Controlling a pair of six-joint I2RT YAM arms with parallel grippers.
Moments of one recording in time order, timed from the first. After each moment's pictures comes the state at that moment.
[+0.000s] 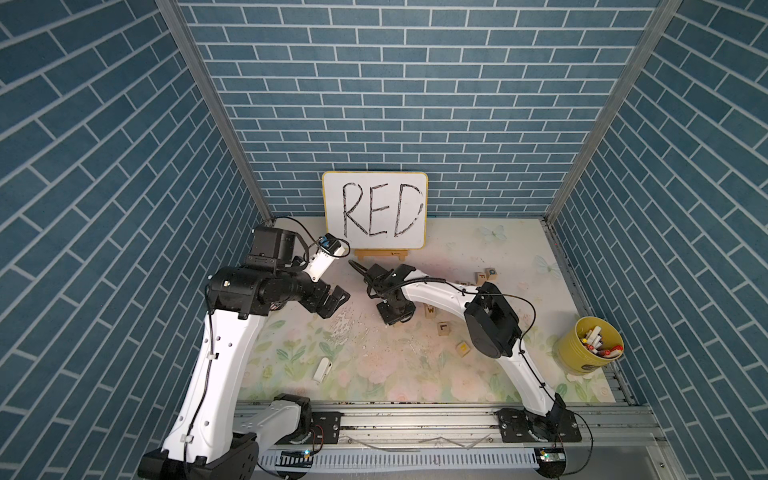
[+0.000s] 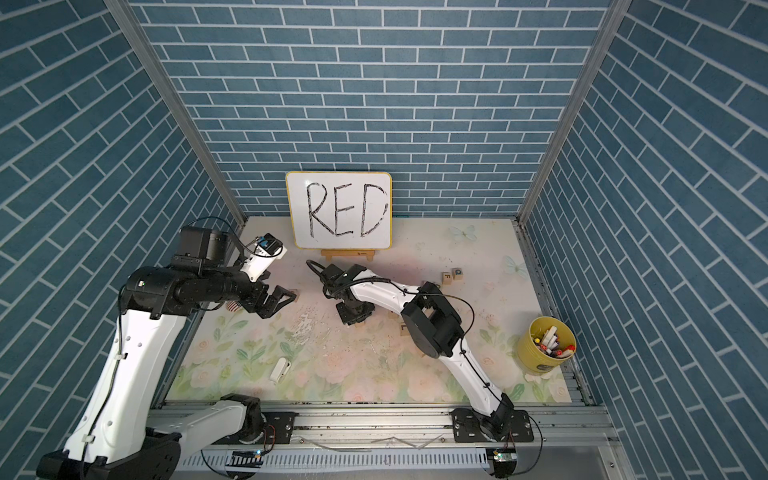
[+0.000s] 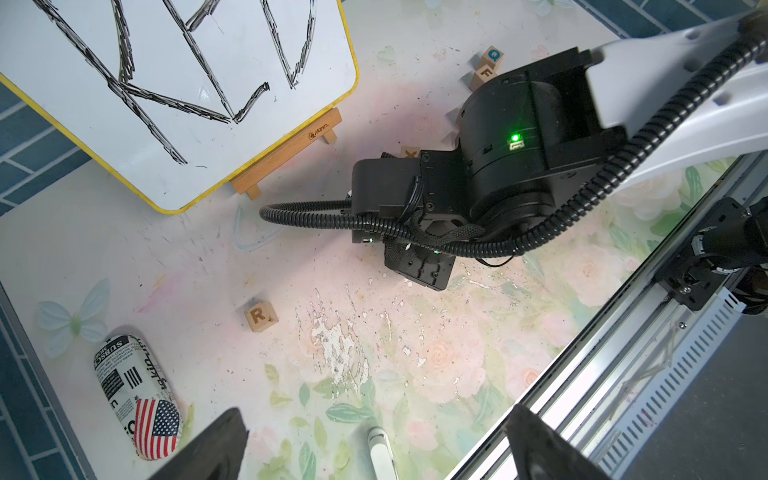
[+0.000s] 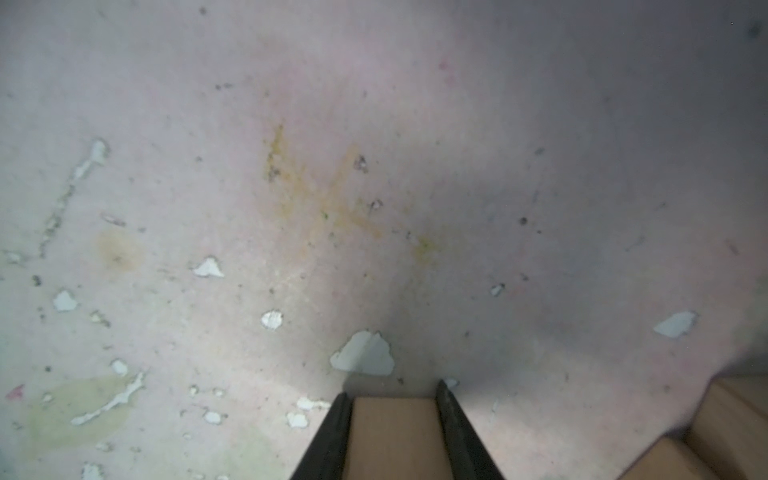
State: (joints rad) left arm -0.18 1.12 1.53 -1.34 0.36 0.41; right arm 1.00 2.32 1.93 -1.05 0.04 0.42
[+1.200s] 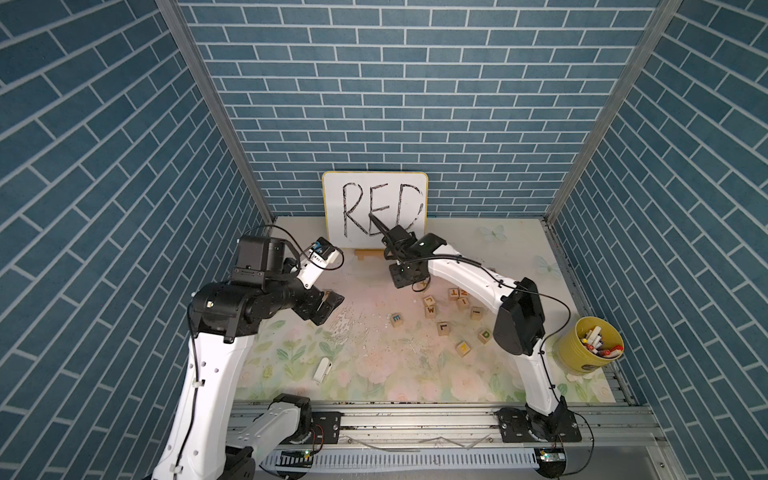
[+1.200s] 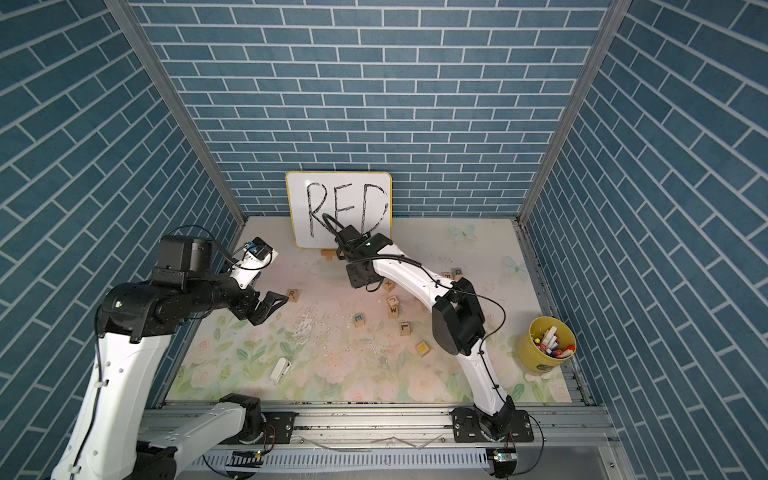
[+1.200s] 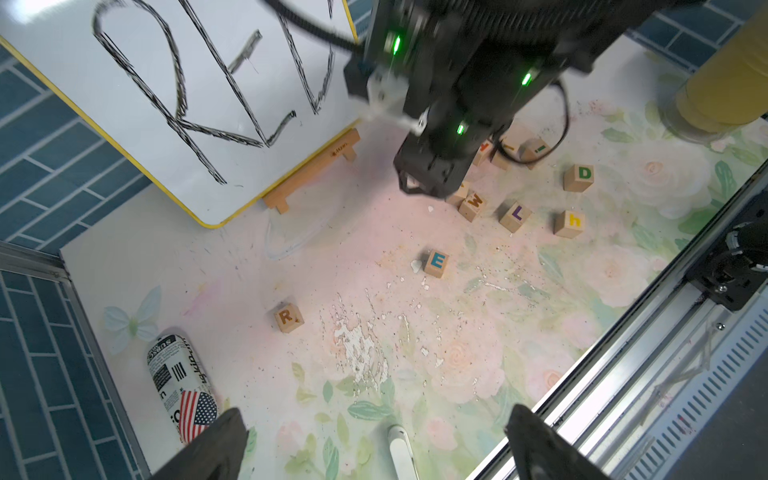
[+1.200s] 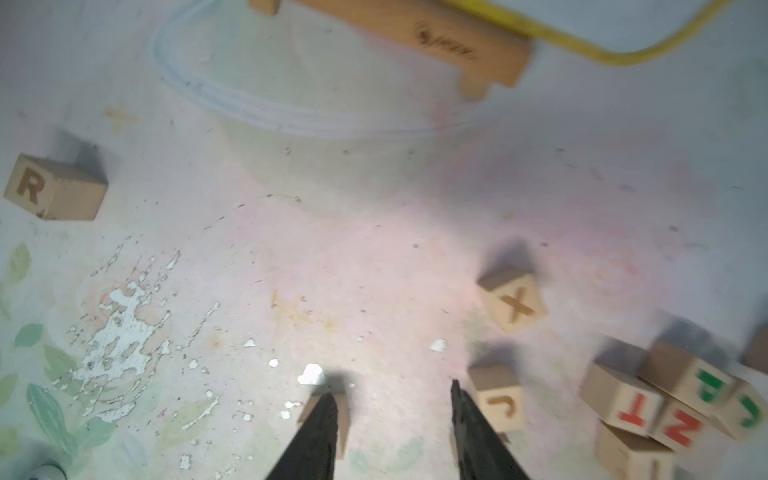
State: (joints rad) left arm -0.18 1.07 1.52 -1.34 0.32 0.44; right arm 0.84 2.10 1.98 -1.06 0.15 0.42
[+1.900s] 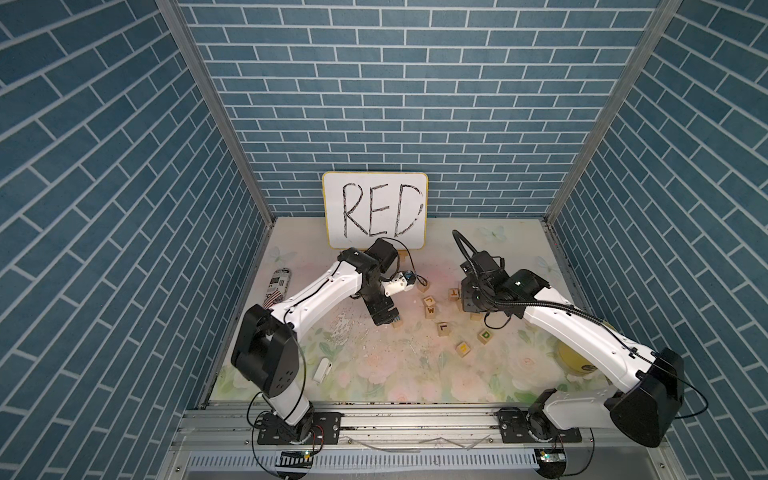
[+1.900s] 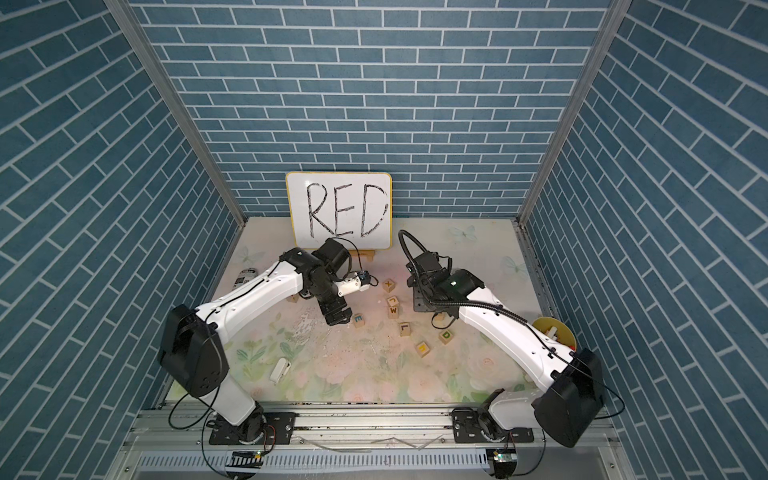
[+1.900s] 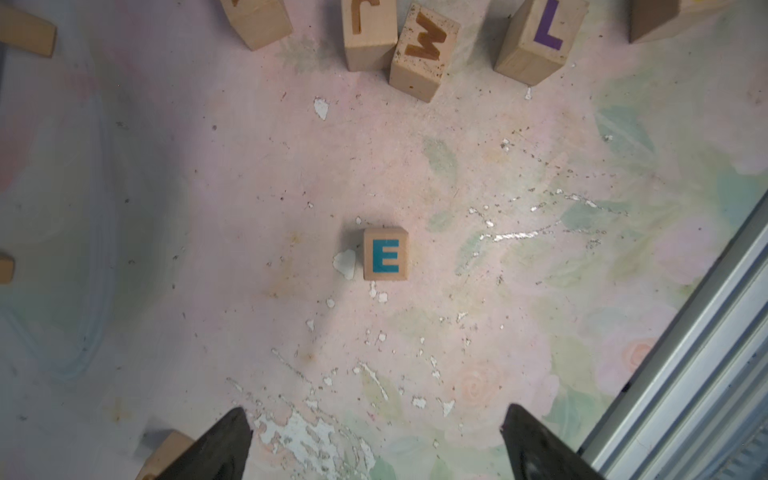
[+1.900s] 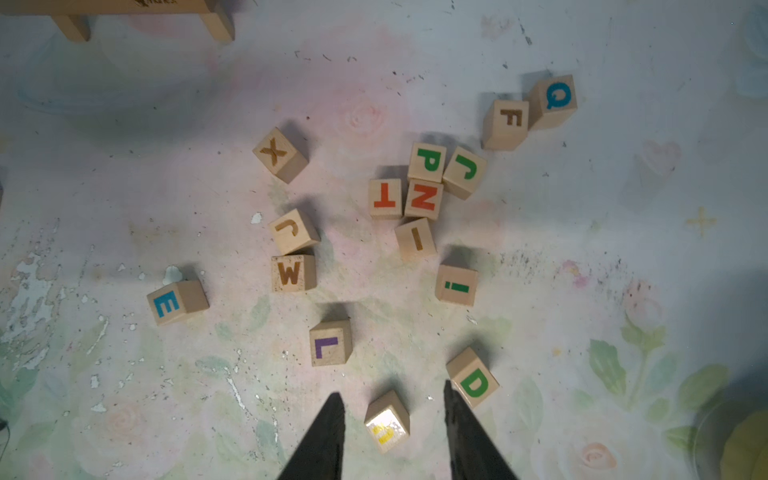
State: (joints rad) left arm -0.60 1.71 1.41 -1.07 0.13 0.52; right arm 0.73 1.31 1.17 -0.97 0.24 0.60
